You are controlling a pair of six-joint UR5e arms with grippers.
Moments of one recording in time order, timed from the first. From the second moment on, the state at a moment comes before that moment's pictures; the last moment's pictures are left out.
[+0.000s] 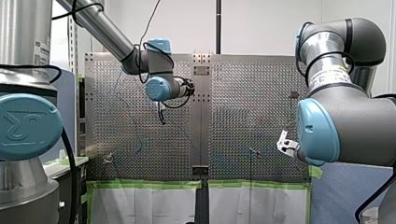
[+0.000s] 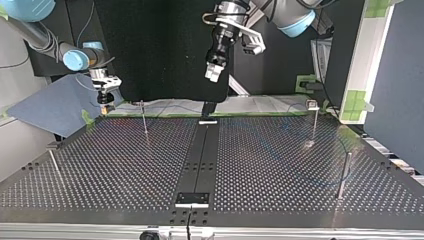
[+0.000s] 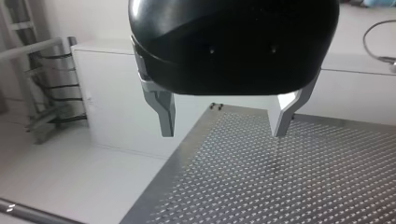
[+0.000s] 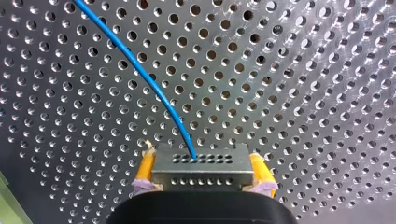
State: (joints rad) left arm -0.71 -1.61 -2.13 -2.38 -1.93 -1.82; right arm 1.57 -0.67 1.65 -0.95 1.13 1.93
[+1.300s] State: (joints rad) left arm -0.66 -1.63 -2.46 -2.22 -1.95 -1.81; right arm 1.57 -0.70 1.61 -0.84 1.20 1.85
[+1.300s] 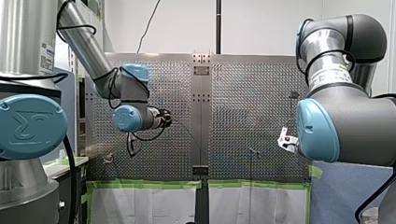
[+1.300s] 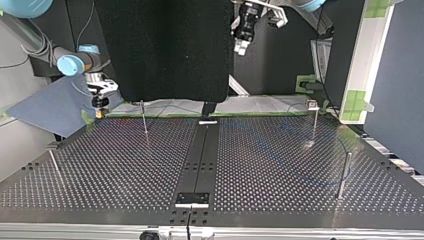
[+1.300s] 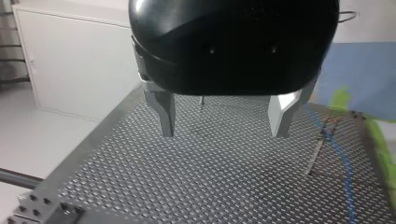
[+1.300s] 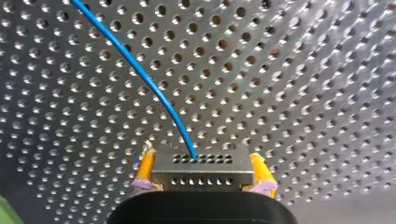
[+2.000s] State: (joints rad) left arm -0.65 -1.63 -2.54 -2.21 -1.92 -1.81; right arm 1.64 -0.87 1.61 -0.68 1.21 1.86
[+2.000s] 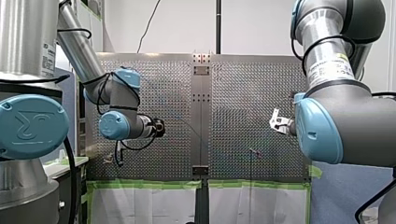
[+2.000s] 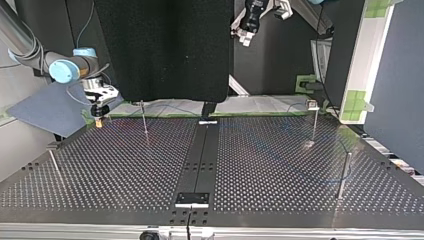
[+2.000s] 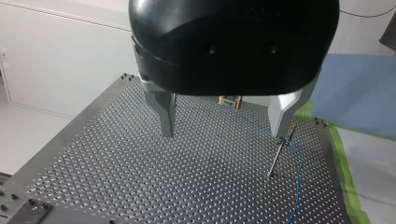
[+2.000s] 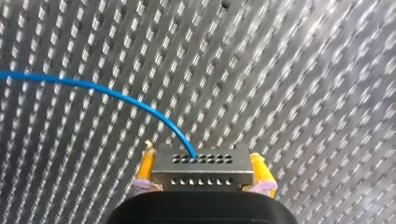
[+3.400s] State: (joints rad) left arm -0.64 -1.63 -2.54 -2.17 -1.92 -1.82; right arm 1.71 -1.23 1.61 -0.49 1.43 1.75
